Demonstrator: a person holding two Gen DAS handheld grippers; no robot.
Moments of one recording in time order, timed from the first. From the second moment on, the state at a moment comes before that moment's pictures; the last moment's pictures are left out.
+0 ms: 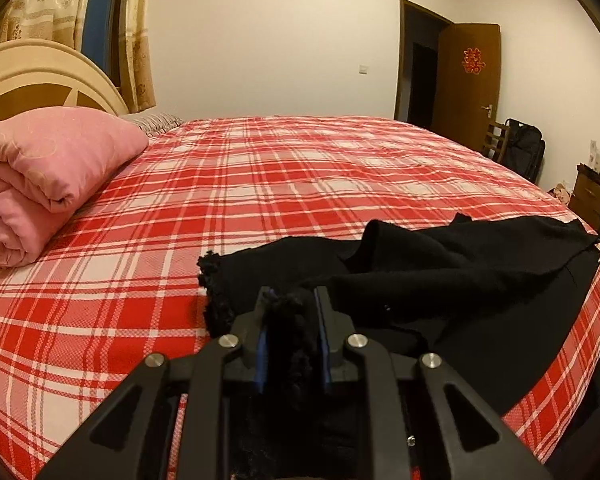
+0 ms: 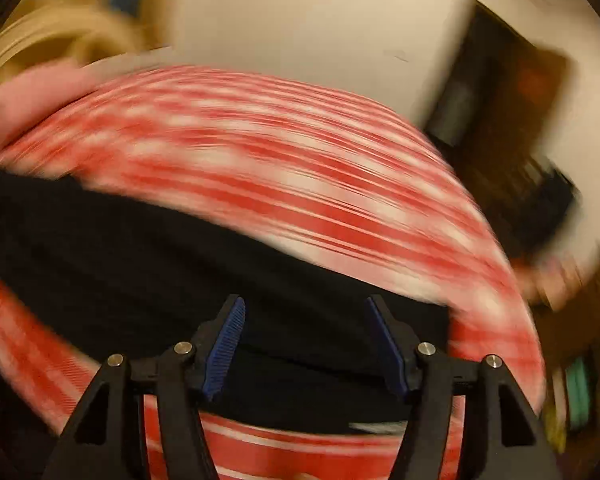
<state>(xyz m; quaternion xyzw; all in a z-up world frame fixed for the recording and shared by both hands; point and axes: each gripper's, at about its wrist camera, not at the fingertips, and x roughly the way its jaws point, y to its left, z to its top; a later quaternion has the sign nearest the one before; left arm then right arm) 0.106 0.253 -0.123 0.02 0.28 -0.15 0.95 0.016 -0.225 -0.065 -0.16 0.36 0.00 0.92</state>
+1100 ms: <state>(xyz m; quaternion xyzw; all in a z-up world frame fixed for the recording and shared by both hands) 0.081 0.250 -0.097 0.02 0.26 -0.19 0.95 0.053 0.000 -0.143 -0.31 0.35 0.19 0.86</state>
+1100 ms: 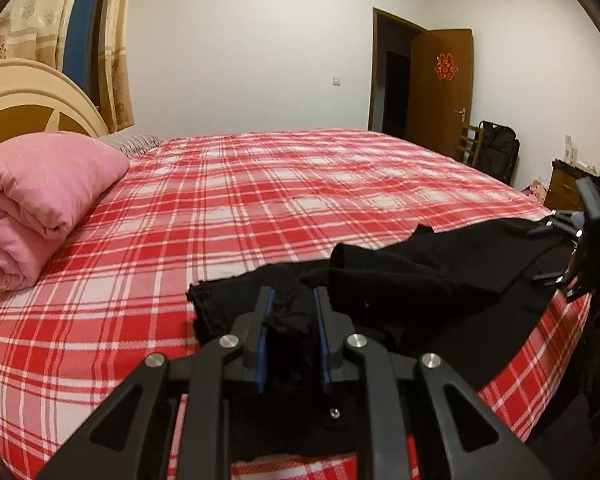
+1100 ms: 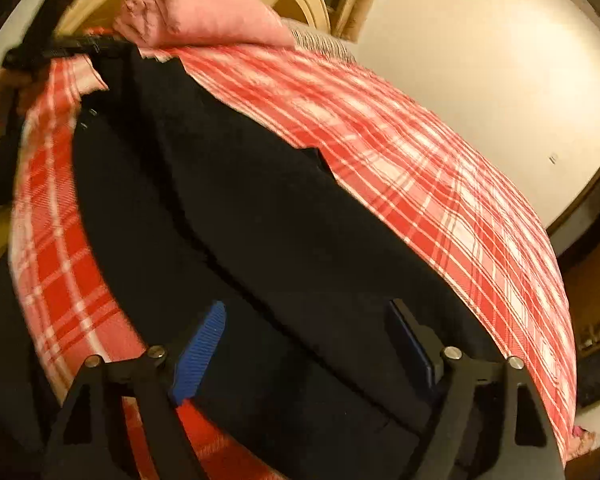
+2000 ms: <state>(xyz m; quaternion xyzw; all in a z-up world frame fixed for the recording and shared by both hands) 0.044 0.272 -0.133 0.06 0.29 -0.16 0.94 0.013 0.019 -0.172 -0.36 0.38 0.23 0.82</state>
